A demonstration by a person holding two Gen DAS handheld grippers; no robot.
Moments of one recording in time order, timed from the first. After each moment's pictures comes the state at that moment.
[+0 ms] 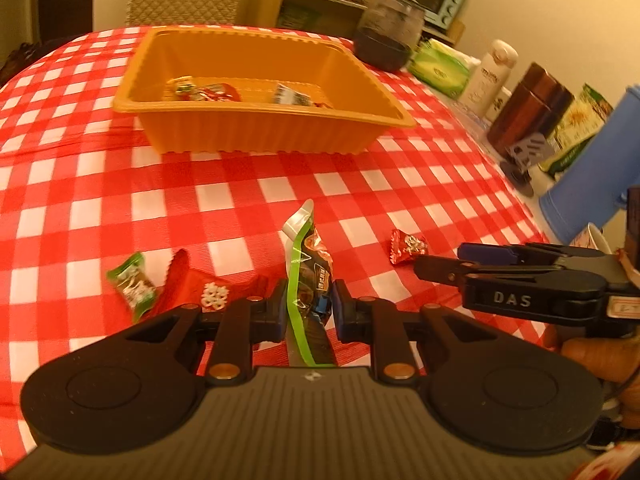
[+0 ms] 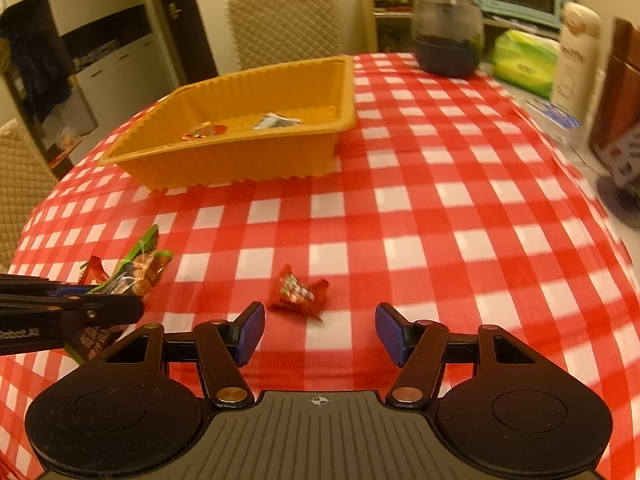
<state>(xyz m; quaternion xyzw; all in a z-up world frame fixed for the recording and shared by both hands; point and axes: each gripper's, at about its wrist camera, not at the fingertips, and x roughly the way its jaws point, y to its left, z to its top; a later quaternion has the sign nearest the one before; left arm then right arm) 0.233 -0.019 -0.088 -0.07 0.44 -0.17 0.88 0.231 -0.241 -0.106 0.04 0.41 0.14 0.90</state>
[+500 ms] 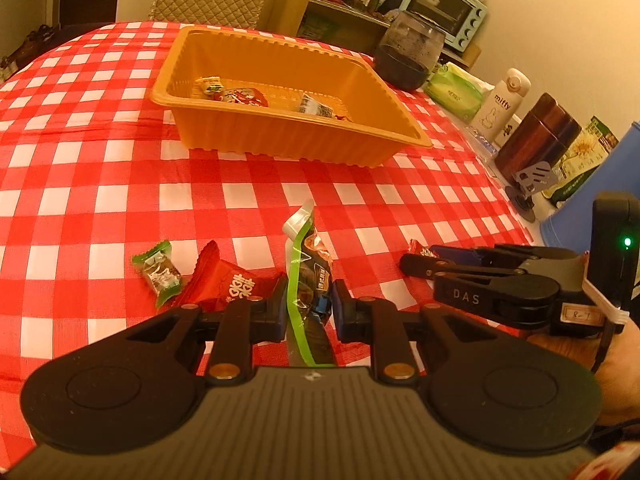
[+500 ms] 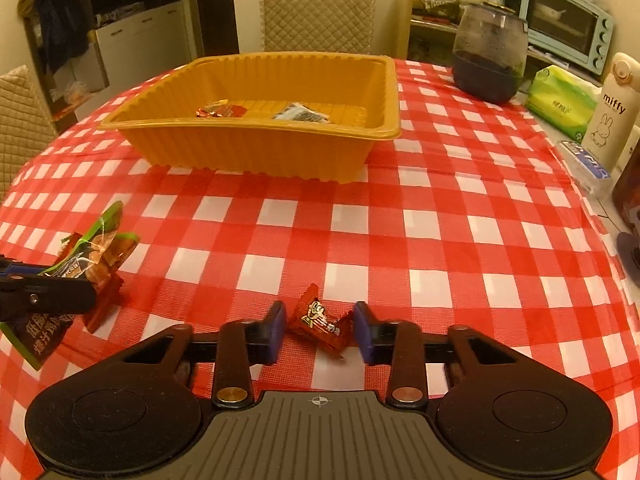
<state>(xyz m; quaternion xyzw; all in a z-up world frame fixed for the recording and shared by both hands) 0.225 0.000 -0.085 -0.11 0.43 -0.15 0.88 0.251 -0.215 -0.120 -0.03 0.41 0.15 0.90</state>
